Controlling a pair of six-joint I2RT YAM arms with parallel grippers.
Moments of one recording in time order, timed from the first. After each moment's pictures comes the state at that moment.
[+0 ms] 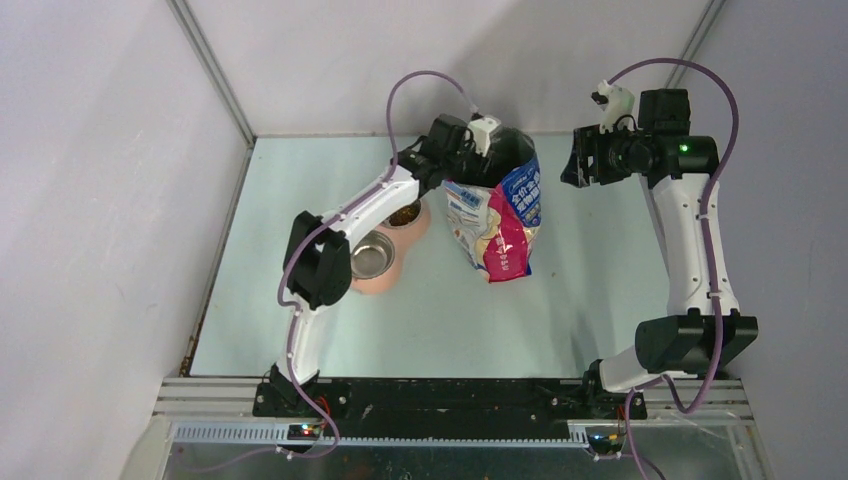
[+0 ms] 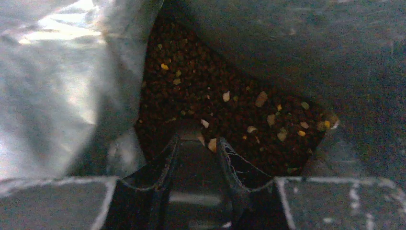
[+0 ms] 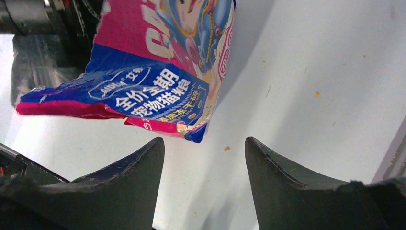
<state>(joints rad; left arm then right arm) -0.68 2.13 1.96 -0.40 0.28 -0.01 -0.03 1.50 1.78 -1.06 -0.44 -0.15</state>
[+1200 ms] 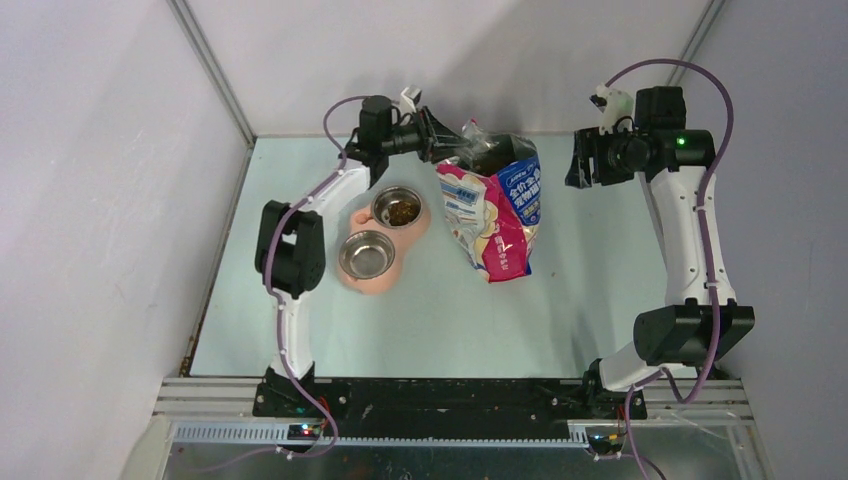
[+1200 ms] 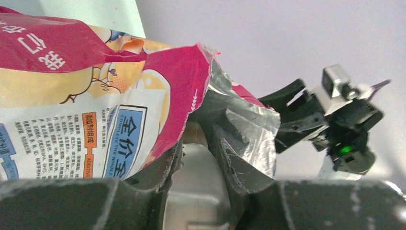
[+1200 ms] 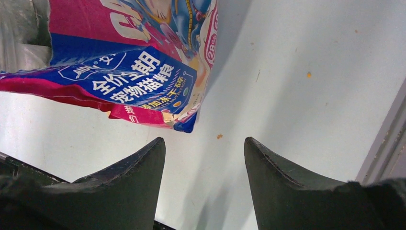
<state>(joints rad) -0.38 2.10 1.76 0.18 0.87 -1.20 -0.03 1.54 1.81 -1.12 -0.37 -0.14</state>
